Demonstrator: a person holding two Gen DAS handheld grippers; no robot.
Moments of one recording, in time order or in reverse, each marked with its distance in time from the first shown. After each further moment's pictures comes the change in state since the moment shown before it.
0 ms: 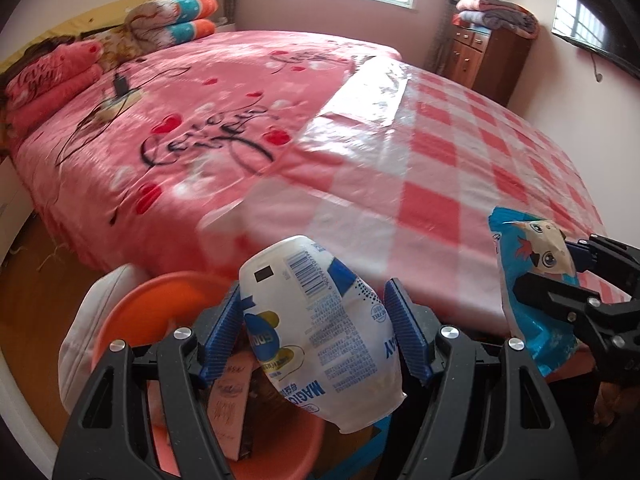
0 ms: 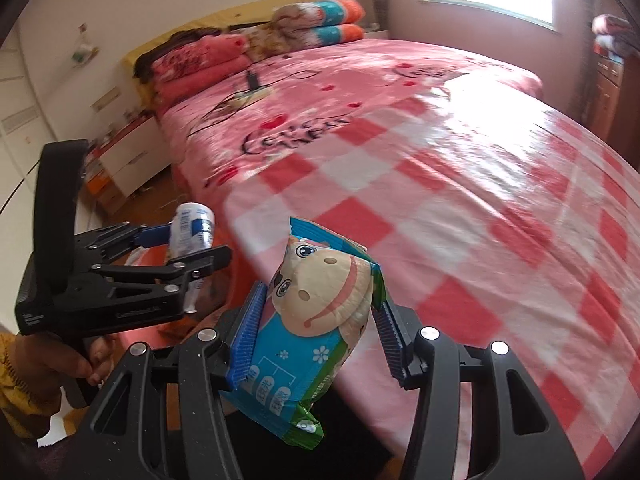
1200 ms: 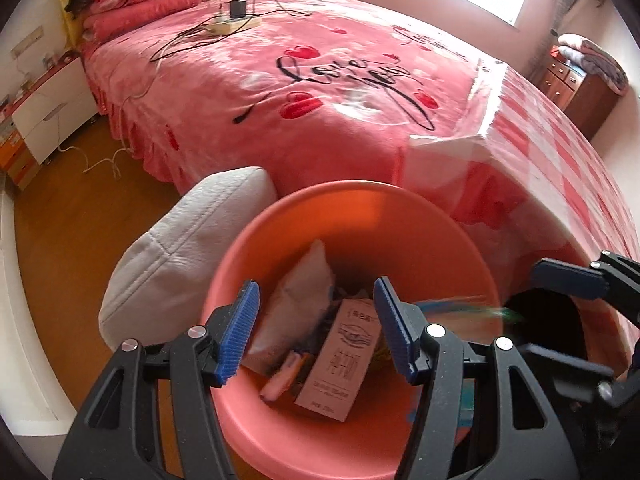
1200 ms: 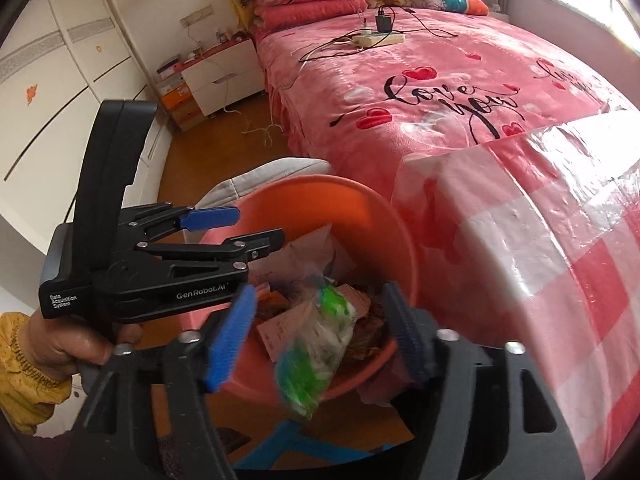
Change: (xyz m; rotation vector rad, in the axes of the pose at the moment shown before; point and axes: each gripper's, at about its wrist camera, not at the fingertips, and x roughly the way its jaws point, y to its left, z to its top) left arm 0.003 0.128 -0.060 -0.279 0.091 0.165; right arm 0.103 0.131 0.013 -0.246 0.185 0.236
